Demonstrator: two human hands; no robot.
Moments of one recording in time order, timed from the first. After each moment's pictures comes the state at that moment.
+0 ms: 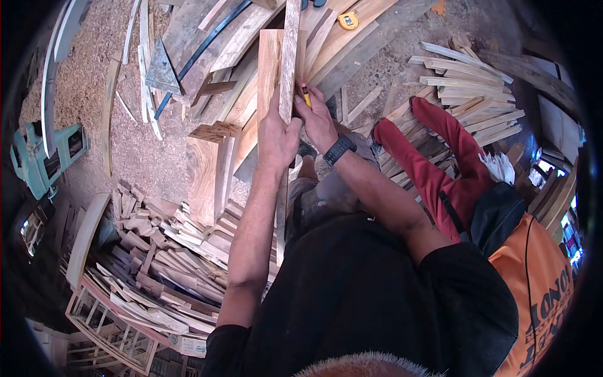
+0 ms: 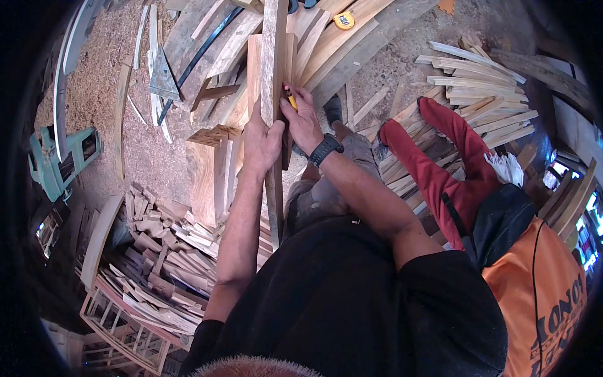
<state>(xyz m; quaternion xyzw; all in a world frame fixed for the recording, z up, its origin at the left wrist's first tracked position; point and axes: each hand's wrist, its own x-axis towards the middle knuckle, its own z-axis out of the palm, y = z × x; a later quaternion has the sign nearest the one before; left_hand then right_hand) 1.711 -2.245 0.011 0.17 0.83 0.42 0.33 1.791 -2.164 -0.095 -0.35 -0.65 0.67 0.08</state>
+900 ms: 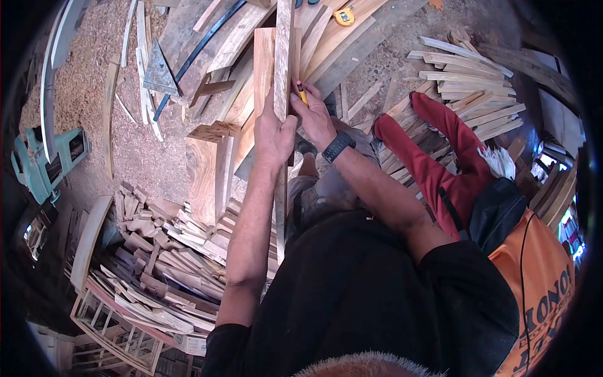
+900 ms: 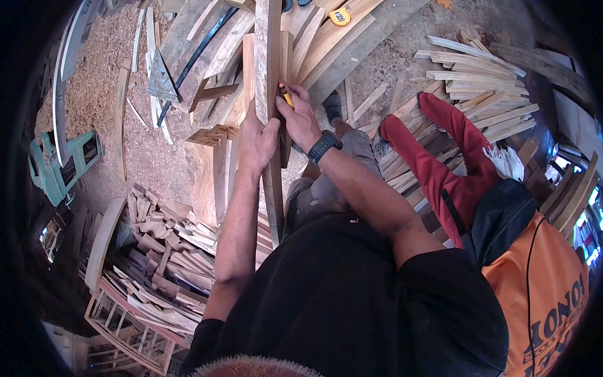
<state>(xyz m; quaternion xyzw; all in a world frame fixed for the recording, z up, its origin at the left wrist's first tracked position) 1.708 -2.246 0.012 0.15 0.82 0.41 0.36 1.789 -2.162 -0.086 -0.37 -0.62 0.69 0.08</state>
